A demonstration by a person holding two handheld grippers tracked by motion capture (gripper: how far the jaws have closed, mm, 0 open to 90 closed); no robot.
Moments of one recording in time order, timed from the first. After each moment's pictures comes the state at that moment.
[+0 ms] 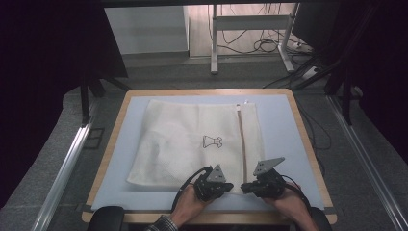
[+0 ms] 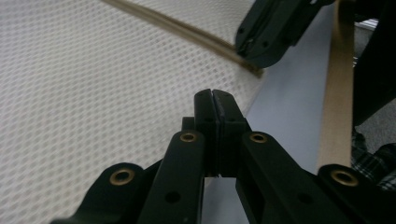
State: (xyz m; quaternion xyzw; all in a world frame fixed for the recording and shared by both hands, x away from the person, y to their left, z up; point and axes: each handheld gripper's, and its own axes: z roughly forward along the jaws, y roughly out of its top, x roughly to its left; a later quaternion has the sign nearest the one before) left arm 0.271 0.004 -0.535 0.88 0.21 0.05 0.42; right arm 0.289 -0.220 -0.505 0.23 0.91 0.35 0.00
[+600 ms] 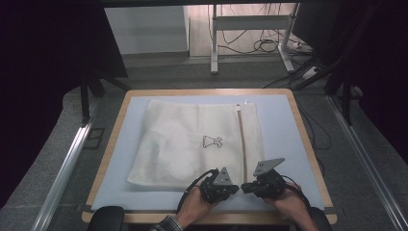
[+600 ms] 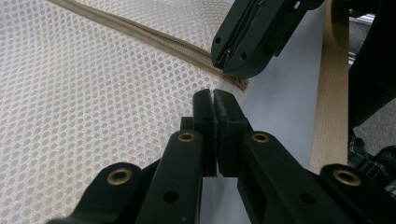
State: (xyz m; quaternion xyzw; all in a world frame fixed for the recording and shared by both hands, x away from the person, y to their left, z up) left arm 0.269 -0.009 -0.539 0.88 0.20 0.05 0.42; right arm 0.288 -0.219 -0.504 0.22 0.91 0.35 0.01
